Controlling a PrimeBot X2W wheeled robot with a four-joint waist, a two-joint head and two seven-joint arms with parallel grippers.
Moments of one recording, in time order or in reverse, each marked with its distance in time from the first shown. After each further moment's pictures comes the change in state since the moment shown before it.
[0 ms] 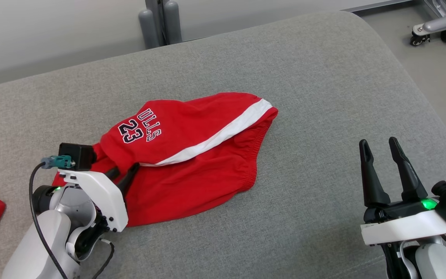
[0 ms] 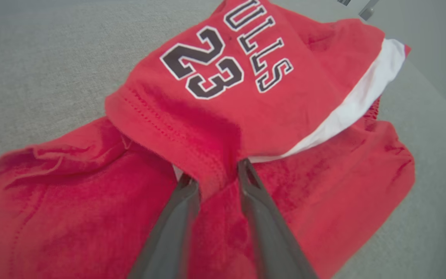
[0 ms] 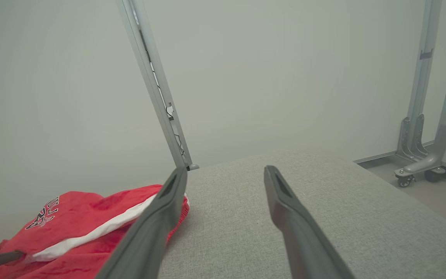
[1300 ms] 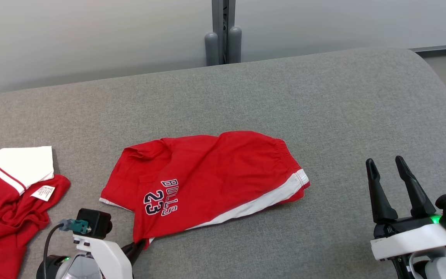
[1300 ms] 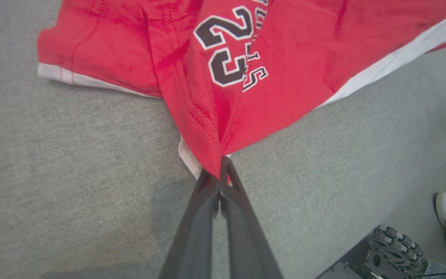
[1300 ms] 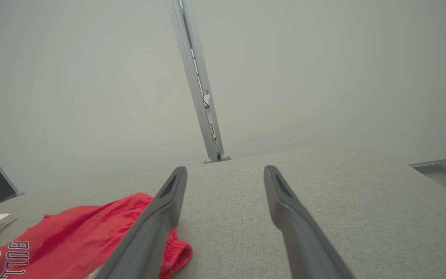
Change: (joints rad) left arm 0.354 0.102 -0.039 -0.390 -0.064 0.134 0.221; right arm 0.049 -0.054 0.003 0.044 0.001 0.000 0.000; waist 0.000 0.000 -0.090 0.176
